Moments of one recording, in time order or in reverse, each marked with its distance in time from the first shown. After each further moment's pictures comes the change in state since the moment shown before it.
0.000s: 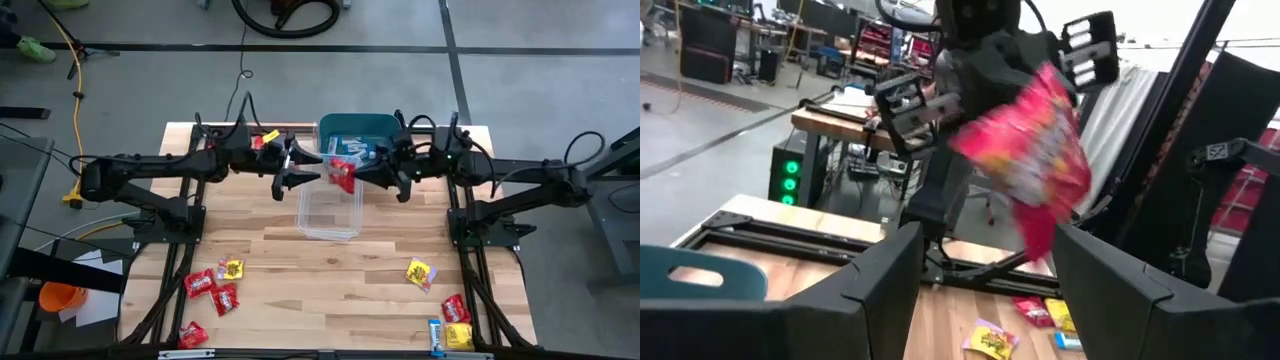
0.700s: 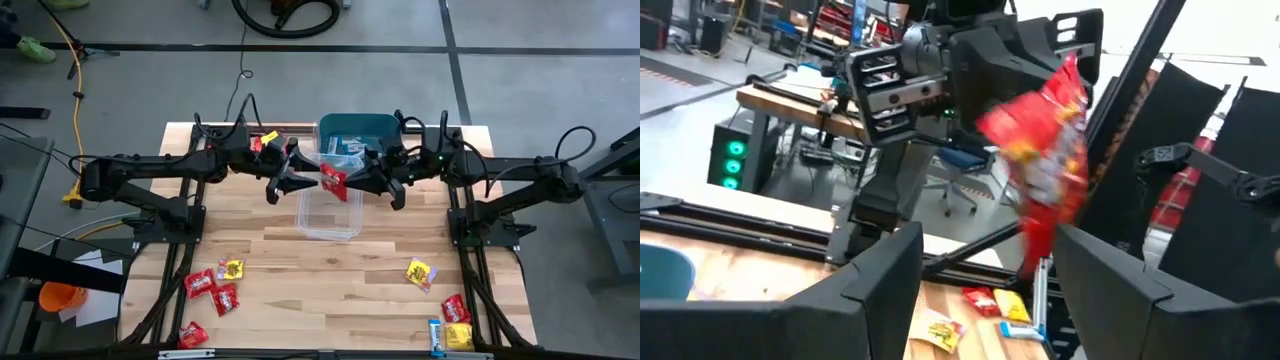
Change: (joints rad) left arm -0.018 -0.004 0.004 0.000 0.091 -0.087; right arm 0.051 0.083 0.092 -0.009 -0.042 -0.056
